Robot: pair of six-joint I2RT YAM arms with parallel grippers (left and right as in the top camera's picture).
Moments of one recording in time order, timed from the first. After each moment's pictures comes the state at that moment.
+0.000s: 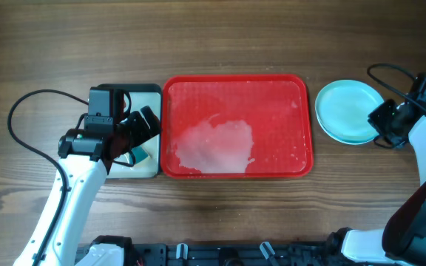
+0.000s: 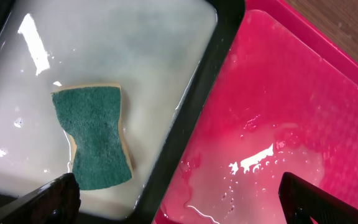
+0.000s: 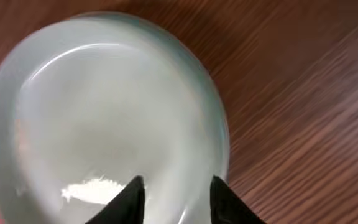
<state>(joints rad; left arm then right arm) -0.10 1.24 0.90 -0.76 0.08 -0.61 -0.43 1.59 1.02 -0.66 -0.07 0.45</state>
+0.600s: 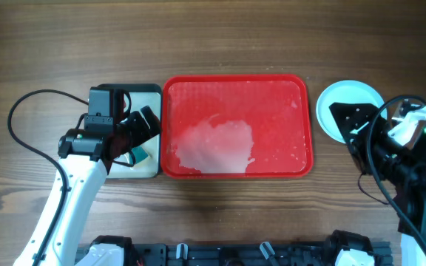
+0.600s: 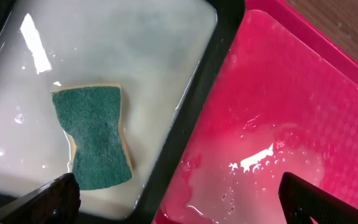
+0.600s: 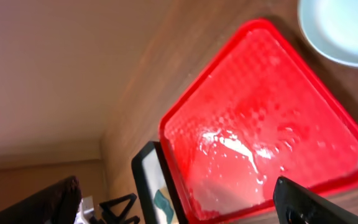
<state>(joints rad) -0.10 1.24 0.90 -0.76 0.08 -0.61 -0.22 0.81 1.02 -0.92 -0.55 0.84</state>
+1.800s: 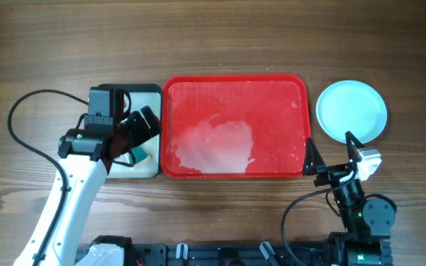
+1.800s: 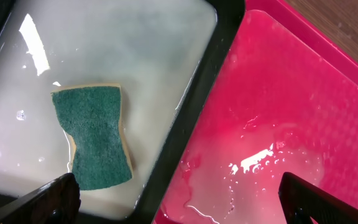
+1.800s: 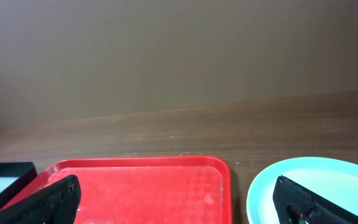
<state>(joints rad) -0.10 1.24 0.90 -0.76 0.08 -0.61 -0.05 0.02 0.01 0.02 -0.26 0.20</state>
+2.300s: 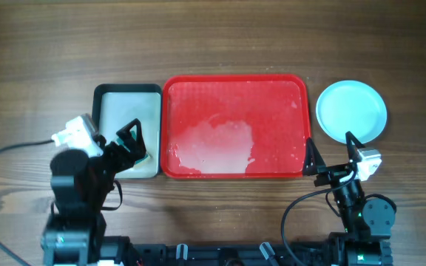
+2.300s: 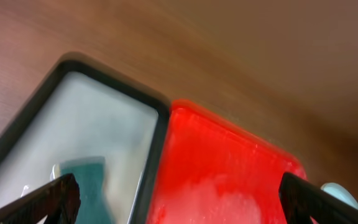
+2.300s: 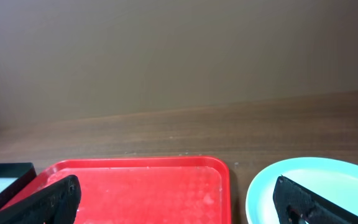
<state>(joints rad) -0.01 0.56 0.58 -0.48 0.10 -0.54 -0.05 0.01 0.01 0.02 -0.25 0.20</state>
